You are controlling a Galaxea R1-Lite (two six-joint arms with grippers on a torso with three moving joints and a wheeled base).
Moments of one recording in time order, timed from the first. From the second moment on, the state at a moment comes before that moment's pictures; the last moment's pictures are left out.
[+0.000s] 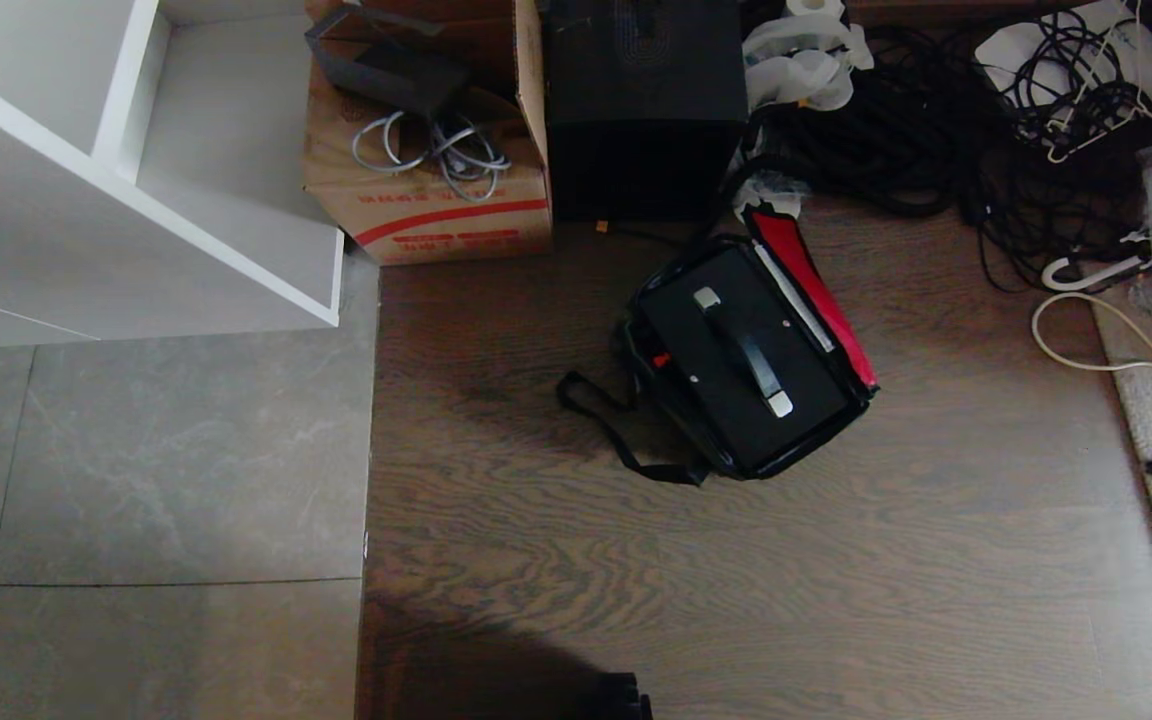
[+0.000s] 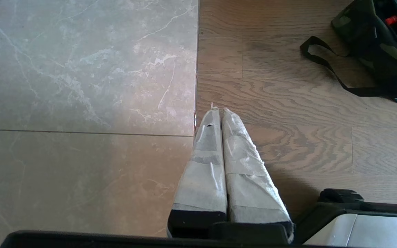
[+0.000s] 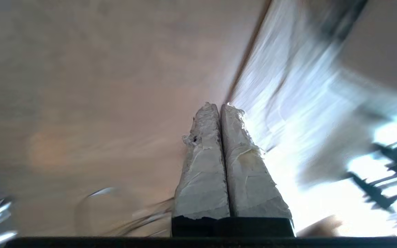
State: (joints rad) left arm 0.00 0.00 0.00 -0.02 0.01 -0.02; right arm 0.33 1.02 -0.49 0.04 -0.76 -0.29
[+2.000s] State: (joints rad) left arm 0.00 0.00 0.00 -0.02 0.01 -0.02; right arm 0.00 -0.01 0.00 -0.01 0.01 0.00
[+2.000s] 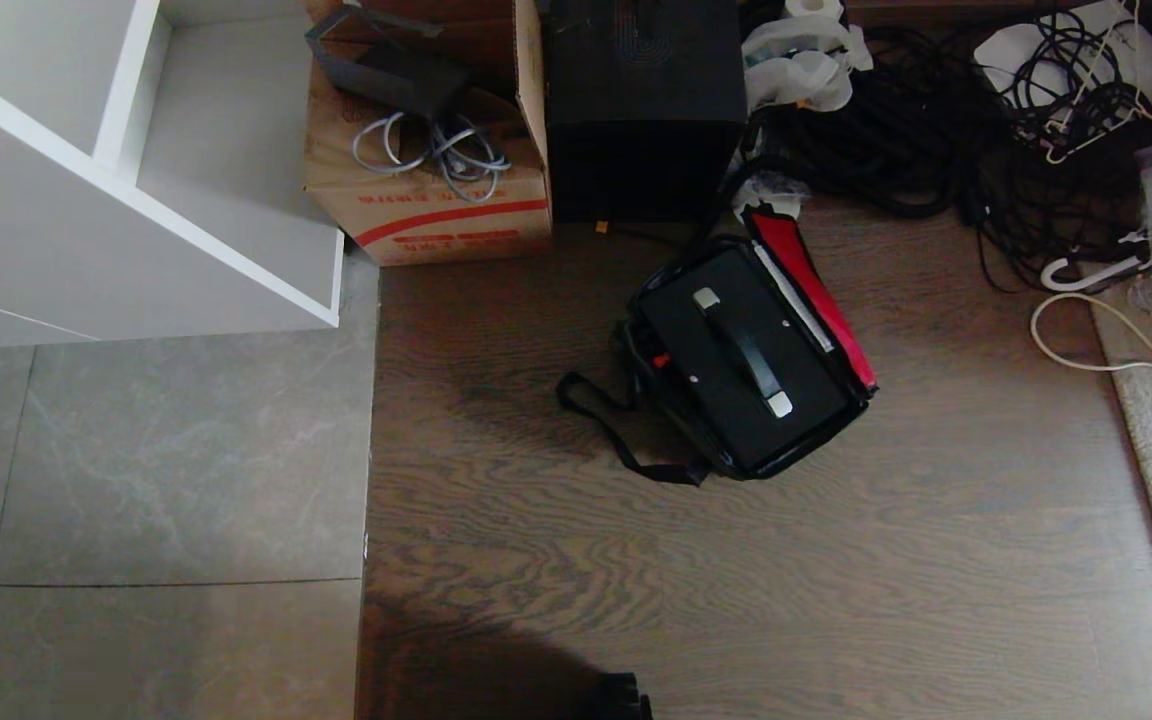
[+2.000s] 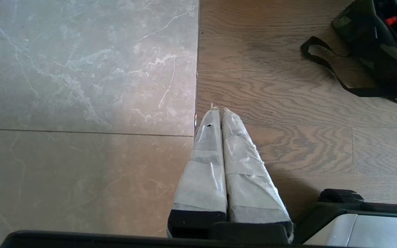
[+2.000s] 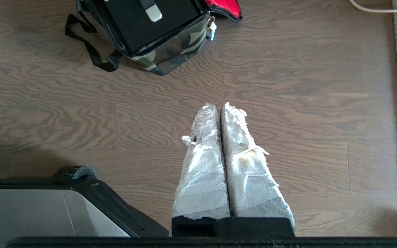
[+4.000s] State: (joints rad) left arm 0.00 0.00 0.00 -0.02 0.01 -0.03; right arm 0.00 0.00 0.00 -0.01 0.01 0.00
